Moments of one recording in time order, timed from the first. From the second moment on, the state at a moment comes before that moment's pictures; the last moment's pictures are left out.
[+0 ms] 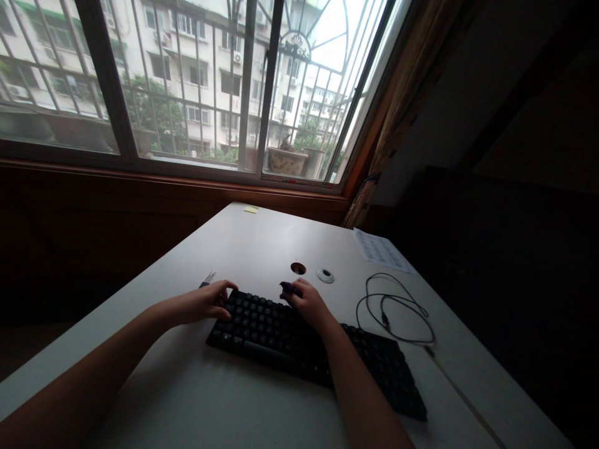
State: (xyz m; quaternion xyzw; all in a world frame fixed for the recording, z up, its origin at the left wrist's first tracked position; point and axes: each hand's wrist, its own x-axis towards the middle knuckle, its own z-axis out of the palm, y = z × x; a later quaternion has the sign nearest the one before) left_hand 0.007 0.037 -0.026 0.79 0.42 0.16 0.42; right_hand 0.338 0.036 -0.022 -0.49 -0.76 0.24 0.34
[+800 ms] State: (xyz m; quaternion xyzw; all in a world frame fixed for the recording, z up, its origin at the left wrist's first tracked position) left_hand 0.007 0.038 -0.027 0.79 0.41 0.16 0.43; right_hand 0.354 0.029 -0.018 -0.53 -0.73 0.33 0.27
